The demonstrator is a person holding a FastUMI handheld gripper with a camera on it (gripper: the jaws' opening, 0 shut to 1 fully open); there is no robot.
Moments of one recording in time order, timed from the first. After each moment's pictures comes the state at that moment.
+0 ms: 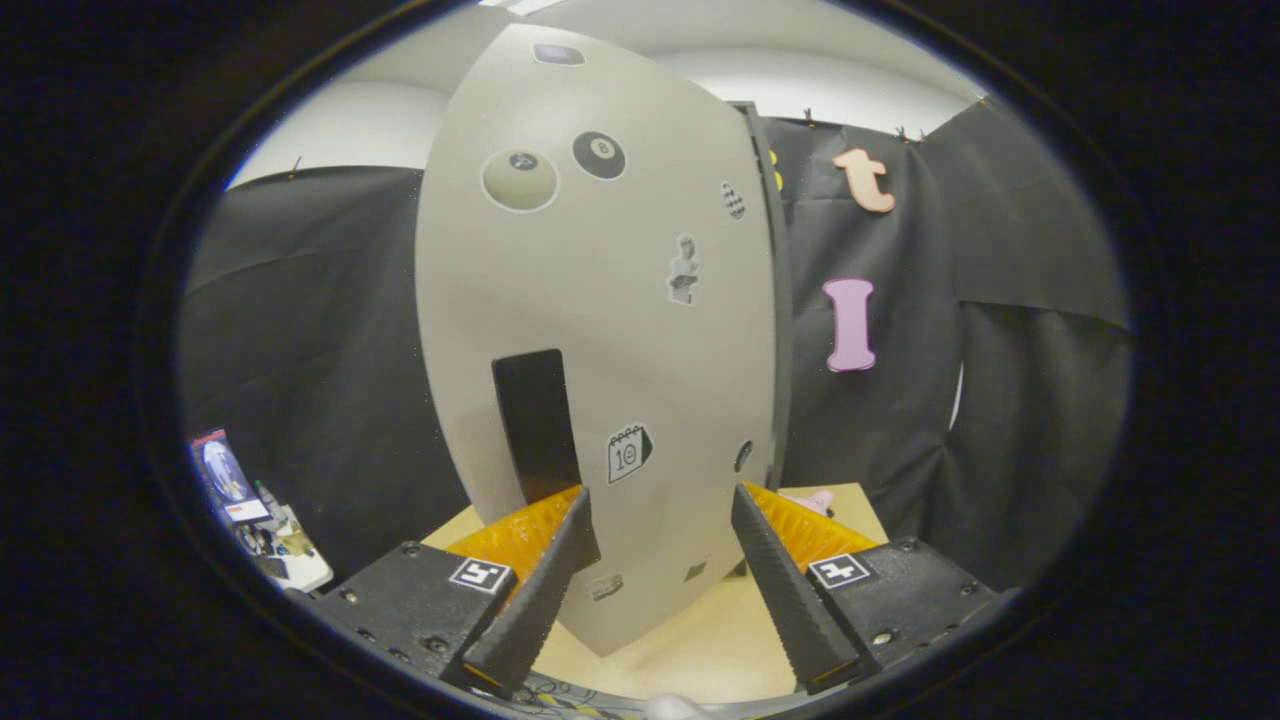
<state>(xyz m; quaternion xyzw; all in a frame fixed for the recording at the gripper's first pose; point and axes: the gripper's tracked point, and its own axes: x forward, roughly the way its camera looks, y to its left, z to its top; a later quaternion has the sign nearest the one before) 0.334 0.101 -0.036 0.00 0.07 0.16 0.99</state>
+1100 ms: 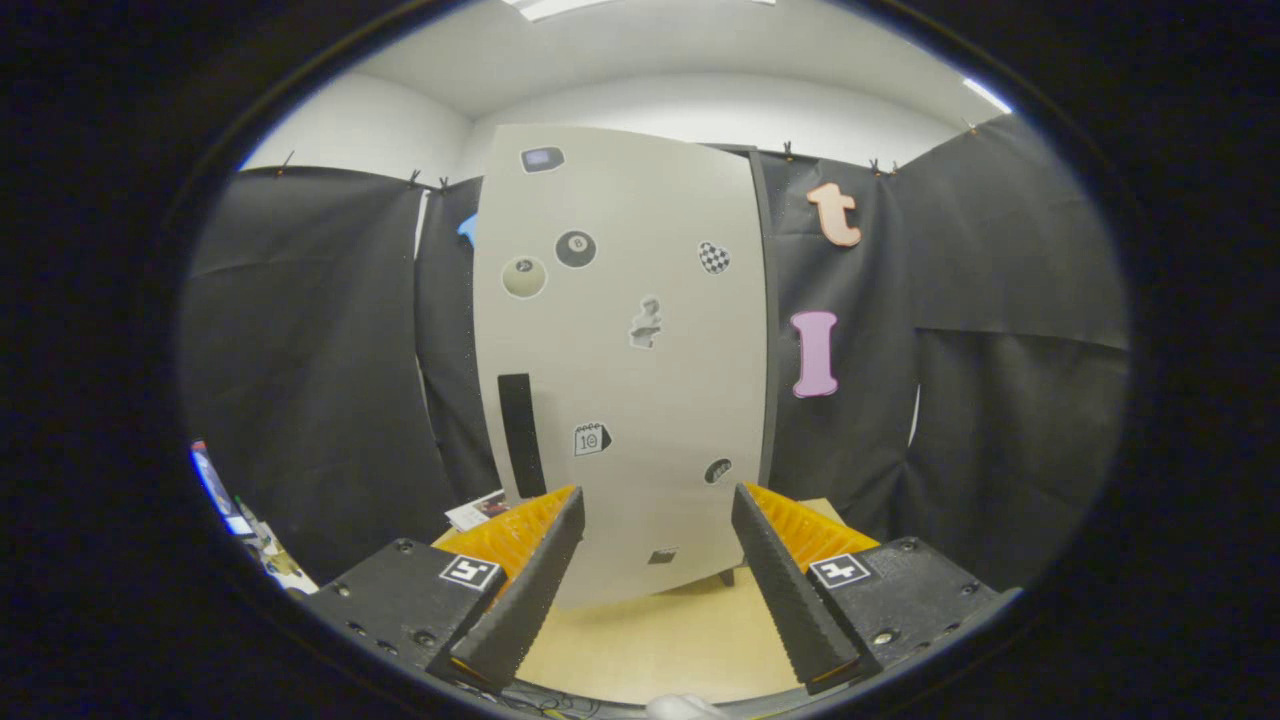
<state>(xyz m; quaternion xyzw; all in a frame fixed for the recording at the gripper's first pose) 0.285 0.123 -0.001 0.00 0.02 0.07 1.00</state>
